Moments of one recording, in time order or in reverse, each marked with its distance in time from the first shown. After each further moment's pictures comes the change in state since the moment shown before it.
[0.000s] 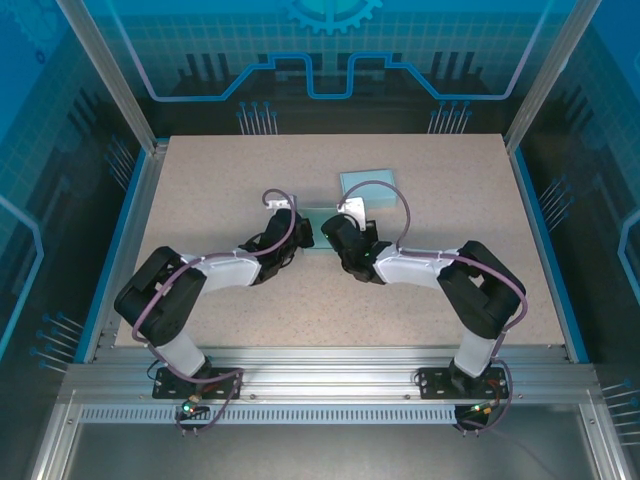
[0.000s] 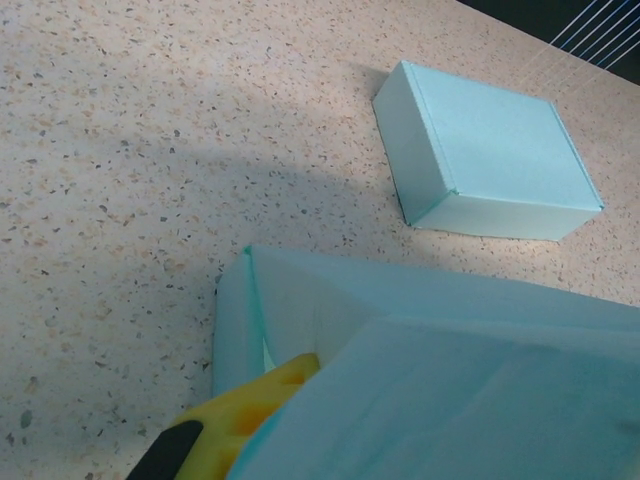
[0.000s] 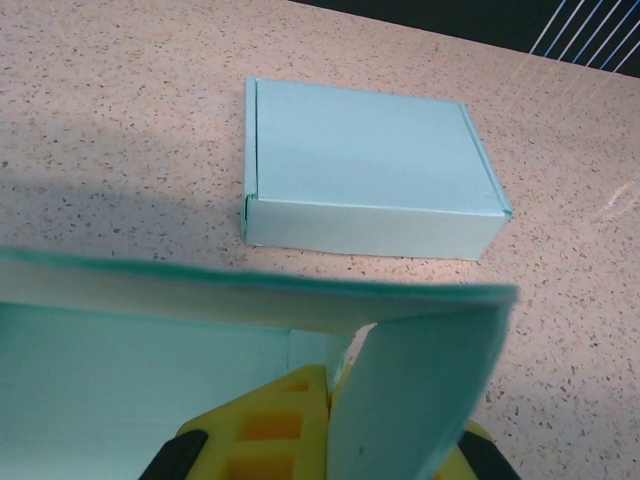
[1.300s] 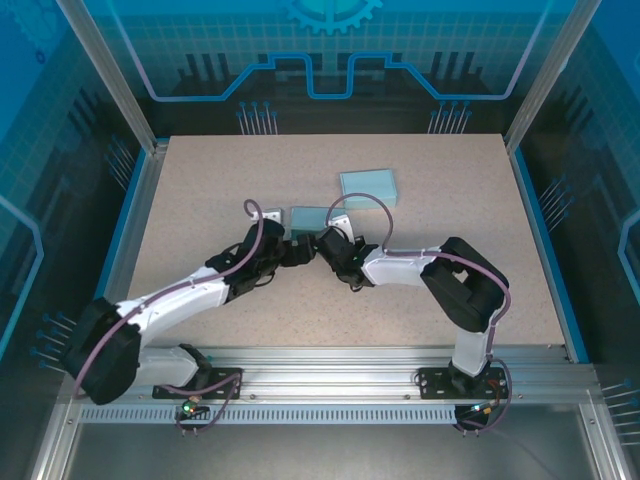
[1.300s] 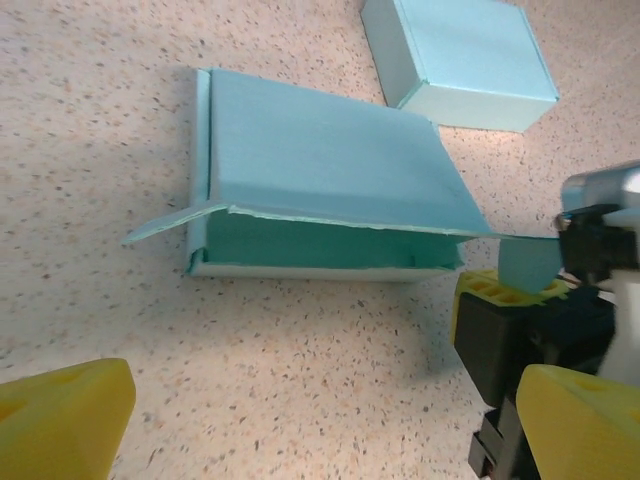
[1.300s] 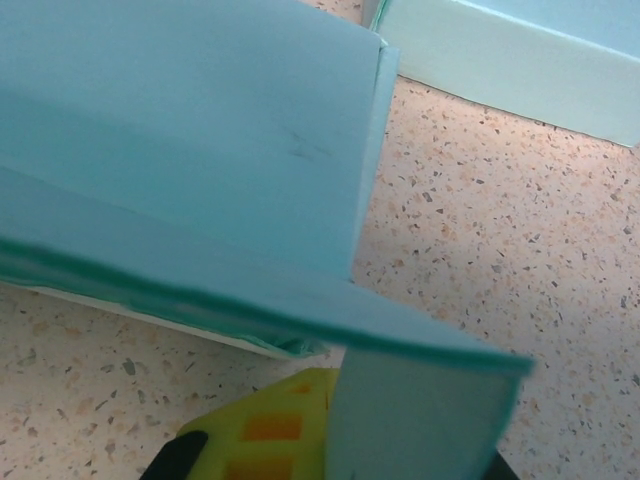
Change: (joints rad) left arm -0.037 -0.417 -0.065 -0.451 0.053 0.005; right arm 0.039 0.087 0.047 -0.195 -0.159 0.027
